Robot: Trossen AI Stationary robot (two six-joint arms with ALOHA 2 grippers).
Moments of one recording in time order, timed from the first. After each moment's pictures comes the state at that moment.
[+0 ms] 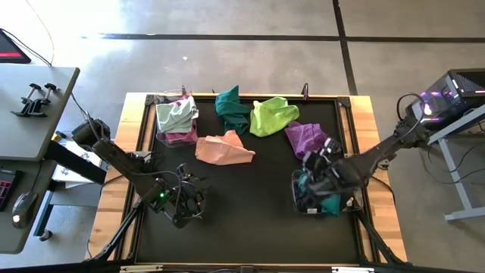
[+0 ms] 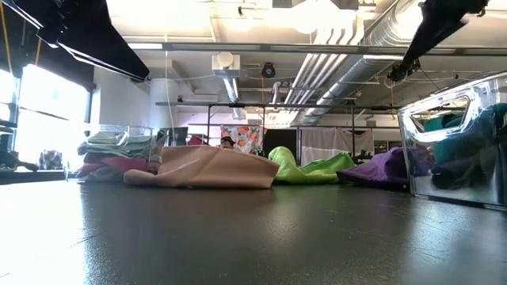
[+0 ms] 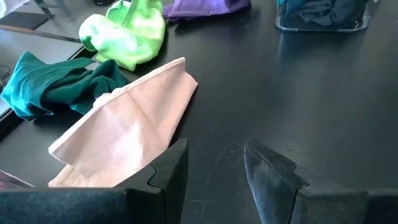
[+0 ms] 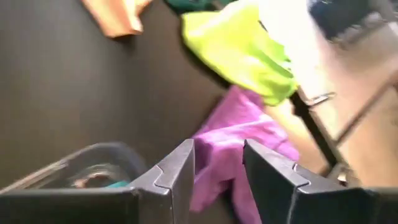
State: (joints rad) left arm -0.69 1.45 0.86 -0.53 -0.97 -0.81; right arm 0.53 1.35 1.17 -1.41 0.79 0.96
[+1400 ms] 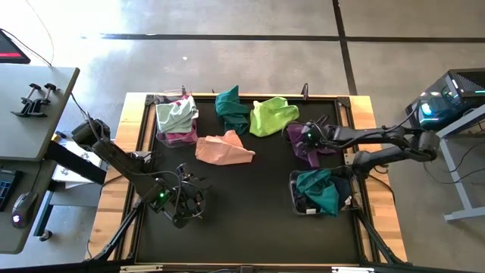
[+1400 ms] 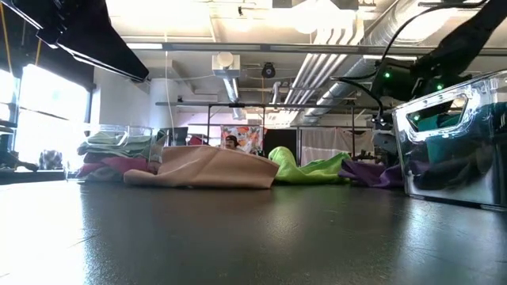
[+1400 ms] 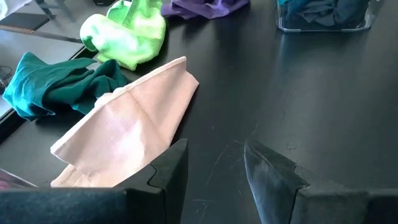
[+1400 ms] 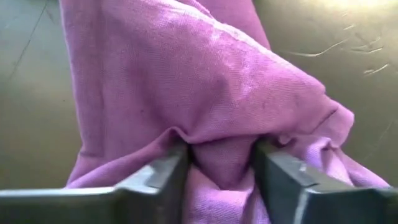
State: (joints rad) left arm -0.69 1.45 0.86 -0.54 -0.97 -0.81; right arm -0.46 1.26 0.40 -0.31 0.30 0.45
